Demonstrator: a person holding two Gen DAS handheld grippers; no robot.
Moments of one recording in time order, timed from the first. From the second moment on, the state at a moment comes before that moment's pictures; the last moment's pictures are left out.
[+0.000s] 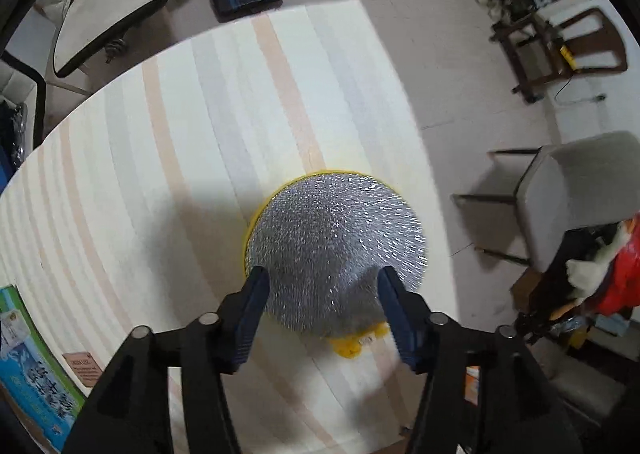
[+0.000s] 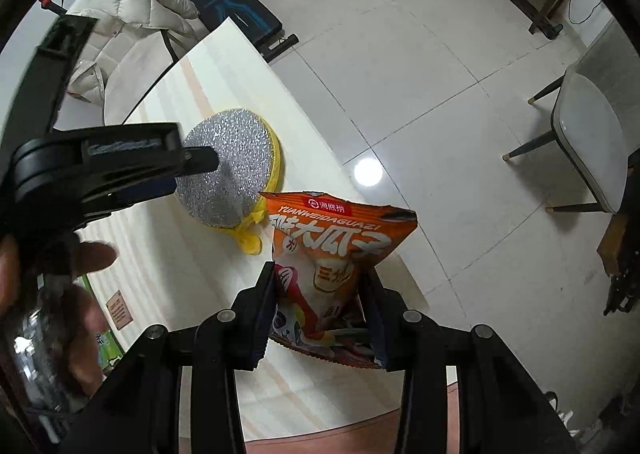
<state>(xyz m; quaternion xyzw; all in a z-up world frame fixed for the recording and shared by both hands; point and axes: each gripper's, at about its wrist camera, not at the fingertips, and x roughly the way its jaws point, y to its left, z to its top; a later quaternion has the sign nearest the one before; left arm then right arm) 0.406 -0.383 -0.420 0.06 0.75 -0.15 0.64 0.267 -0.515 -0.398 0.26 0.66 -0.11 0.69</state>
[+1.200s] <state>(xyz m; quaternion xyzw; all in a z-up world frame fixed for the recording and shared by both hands) 0.355 -0.262 -0.313 -0.05 0.69 -0.18 0.70 0.268 -0.468 -0.353 0.22 0.66 -0.06 0.72</state>
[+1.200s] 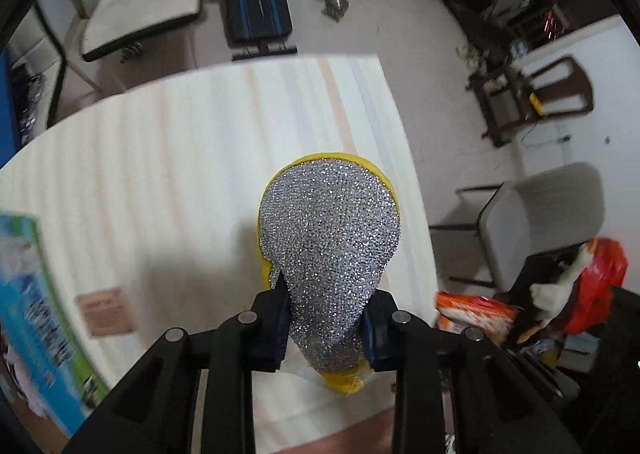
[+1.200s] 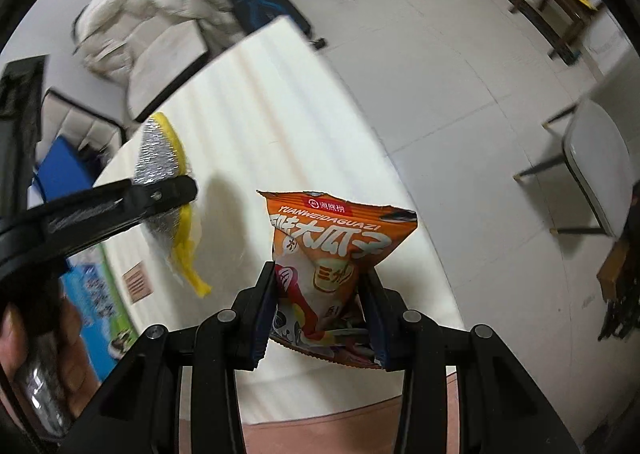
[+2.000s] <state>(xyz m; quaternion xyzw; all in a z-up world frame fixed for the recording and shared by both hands) 0.275 0.091 -0.317 -0.20 0.73 0.00 0.66 0.269 -0.061 -0.280 0.03 0.65 0.17 0.74</state>
